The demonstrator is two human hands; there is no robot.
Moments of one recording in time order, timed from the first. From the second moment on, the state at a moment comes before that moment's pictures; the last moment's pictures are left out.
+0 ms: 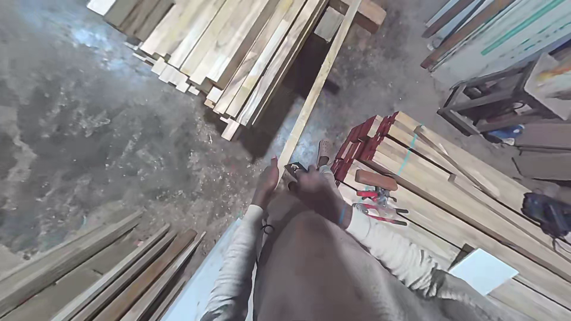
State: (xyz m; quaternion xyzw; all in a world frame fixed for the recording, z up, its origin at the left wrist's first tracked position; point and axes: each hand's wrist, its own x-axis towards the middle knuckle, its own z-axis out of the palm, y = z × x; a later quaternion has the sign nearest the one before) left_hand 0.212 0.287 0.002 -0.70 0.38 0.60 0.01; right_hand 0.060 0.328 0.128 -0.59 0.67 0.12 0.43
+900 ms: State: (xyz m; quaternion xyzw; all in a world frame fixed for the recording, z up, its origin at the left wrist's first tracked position) left_hand 0.228 0.290 -0.013 -0.73 0.35 0.58 0.03; right_hand 0.036 0.260 0.094 -0.55 0.74 0.03 0.39
